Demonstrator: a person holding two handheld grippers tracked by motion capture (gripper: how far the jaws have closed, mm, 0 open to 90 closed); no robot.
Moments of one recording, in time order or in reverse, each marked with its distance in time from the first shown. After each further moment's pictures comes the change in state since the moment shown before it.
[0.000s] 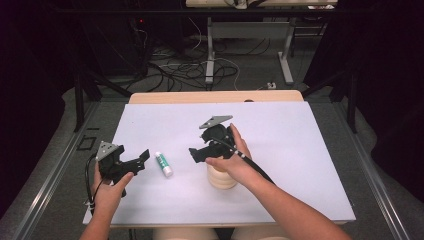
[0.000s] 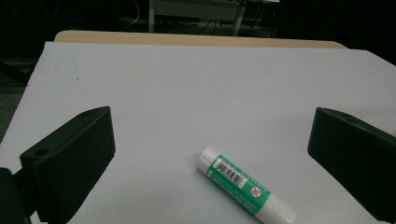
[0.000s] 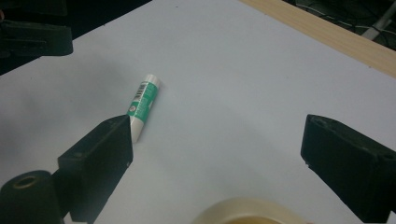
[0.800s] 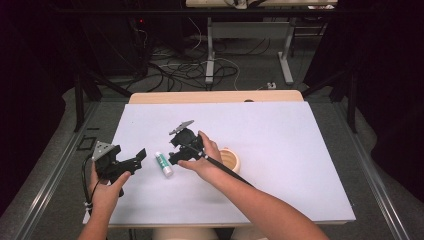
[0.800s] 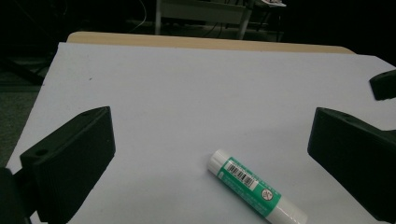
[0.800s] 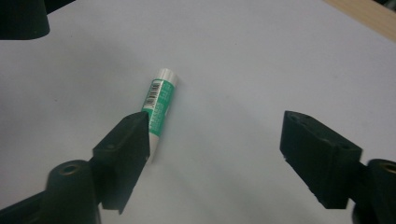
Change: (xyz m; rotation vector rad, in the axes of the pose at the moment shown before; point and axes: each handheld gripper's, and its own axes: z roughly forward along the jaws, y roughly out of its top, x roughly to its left) left arm 0.007 0.000 -0.002 -0.015 0.021 -0.020; right arm 0.044 0.016 0.071 0.137 -0.040 -0.049
